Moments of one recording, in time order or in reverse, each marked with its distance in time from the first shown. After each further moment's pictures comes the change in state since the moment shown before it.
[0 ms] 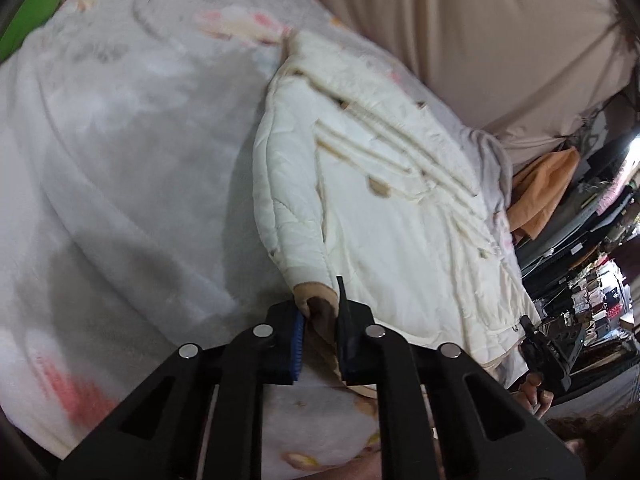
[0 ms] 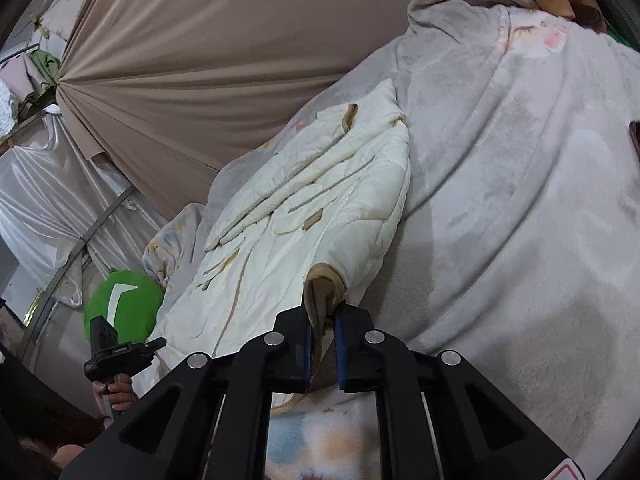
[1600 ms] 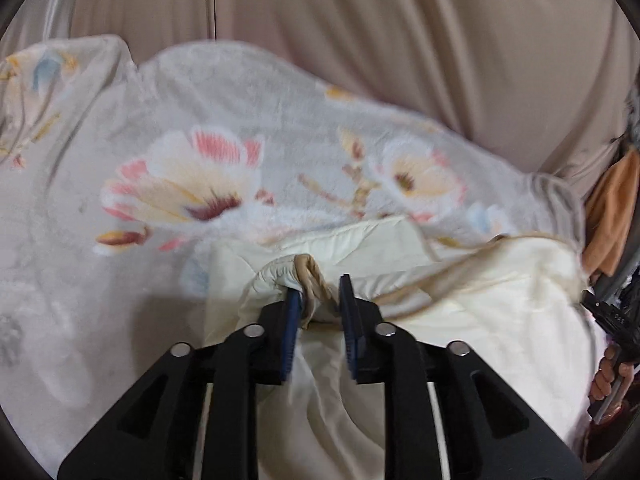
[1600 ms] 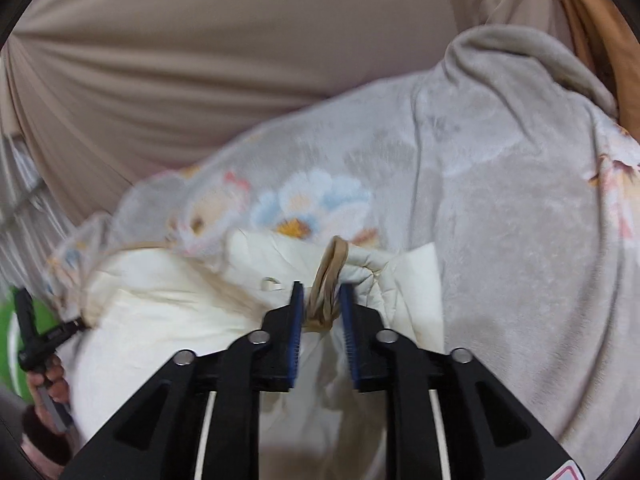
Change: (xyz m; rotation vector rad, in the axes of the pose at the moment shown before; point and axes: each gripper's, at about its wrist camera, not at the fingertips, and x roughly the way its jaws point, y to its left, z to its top) left arm 0.135 -0.046 0.208 0.195 -0.206 0.228; right arm 0.182 -0.001 0.211 -0.171 -0.026 -0.256
